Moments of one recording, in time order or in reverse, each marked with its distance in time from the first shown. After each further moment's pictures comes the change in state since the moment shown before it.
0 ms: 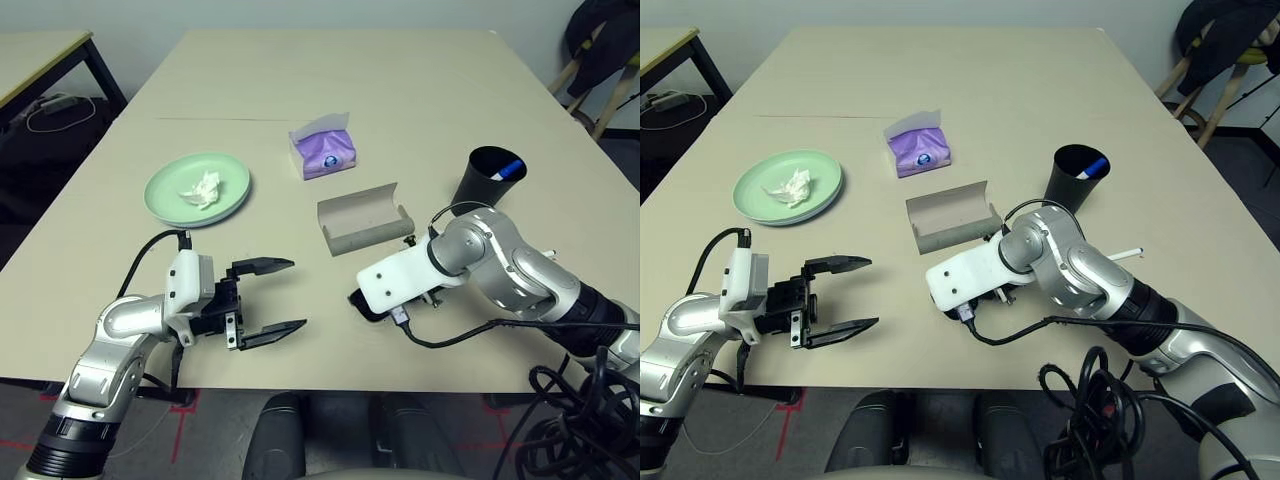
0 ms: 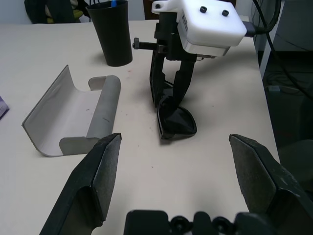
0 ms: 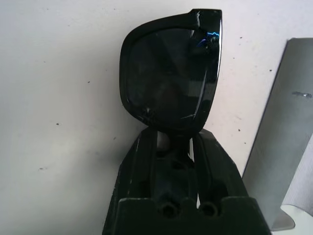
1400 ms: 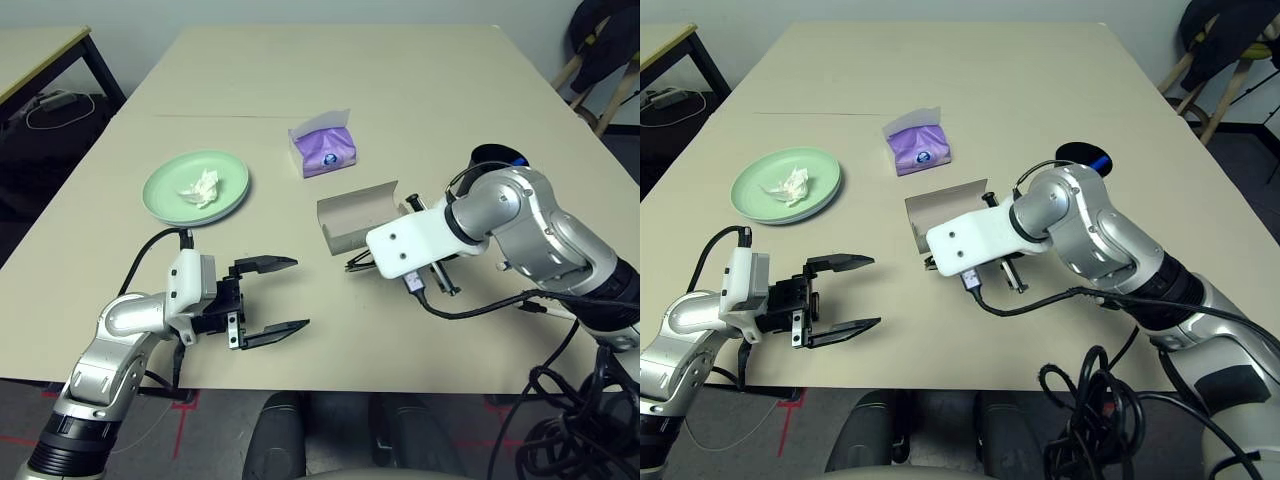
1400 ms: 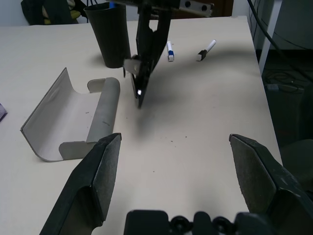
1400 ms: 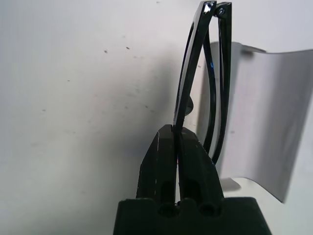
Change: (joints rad) left arm -0.015 -0.001 -0.002 -0.012 0.002 0.001 -0.001; right arm -0.142 -0.057 -0.152 -0.033 0.182 0.052 0.103
